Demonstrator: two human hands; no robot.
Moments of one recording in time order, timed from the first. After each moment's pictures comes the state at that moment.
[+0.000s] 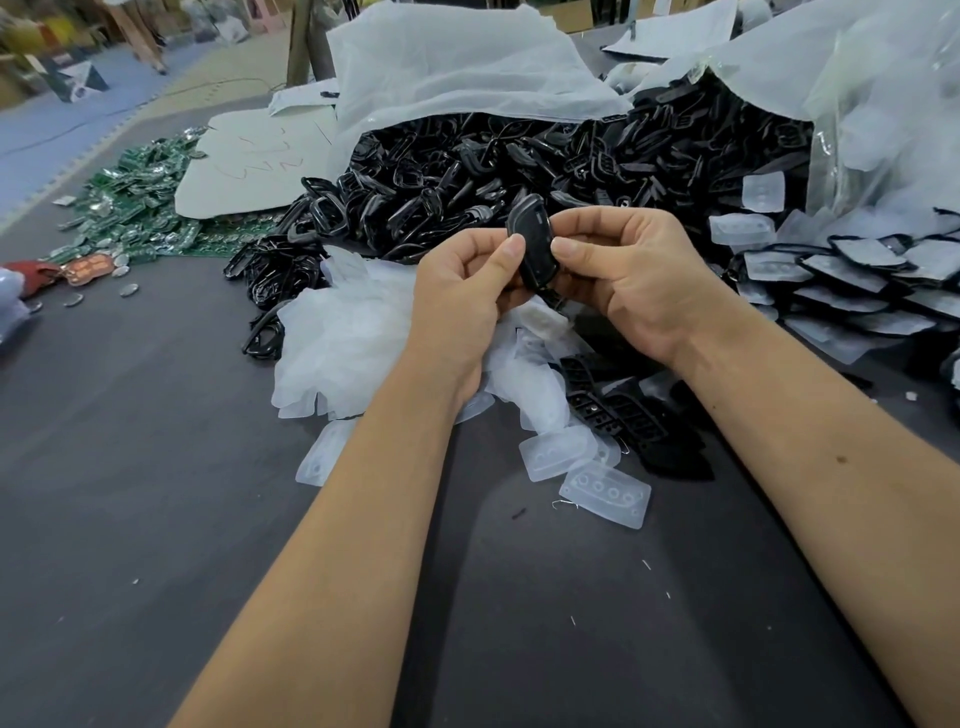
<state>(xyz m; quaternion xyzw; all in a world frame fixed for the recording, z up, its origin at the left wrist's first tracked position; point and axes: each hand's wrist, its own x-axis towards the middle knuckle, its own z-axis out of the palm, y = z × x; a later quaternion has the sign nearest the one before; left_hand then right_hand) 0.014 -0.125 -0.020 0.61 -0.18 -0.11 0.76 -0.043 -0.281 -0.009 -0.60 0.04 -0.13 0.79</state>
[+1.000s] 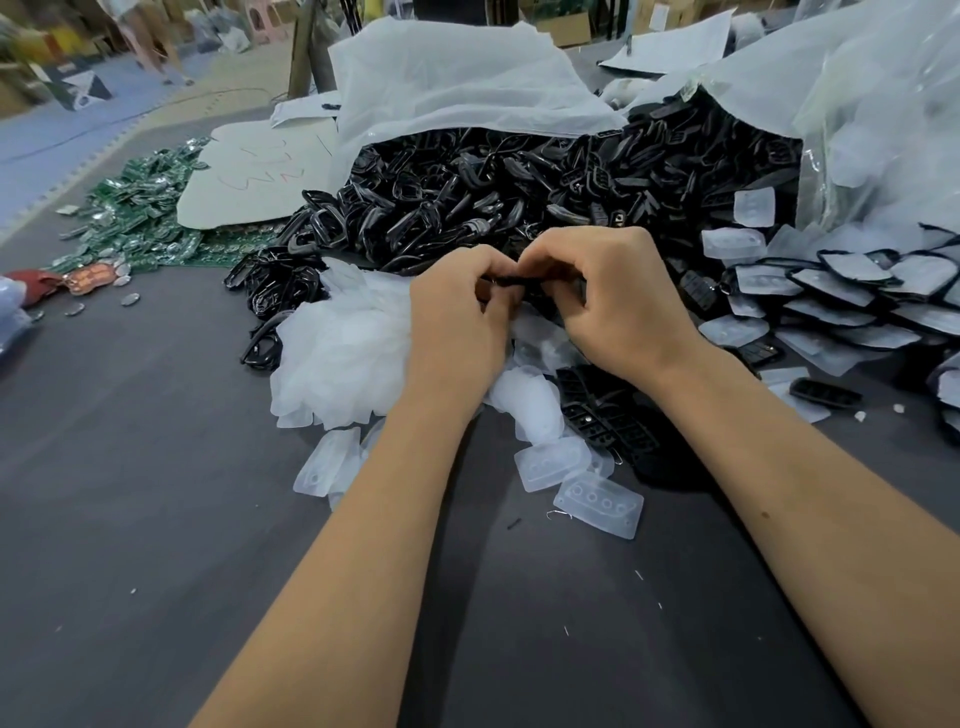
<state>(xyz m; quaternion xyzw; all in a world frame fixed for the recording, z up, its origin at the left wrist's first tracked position) 0.016 -0.123 -0.023 0.81 -0.27 0.12 0.50 -0.049 -0.274 -0.006 -0.89 -0.10 -0.33 0.30</state>
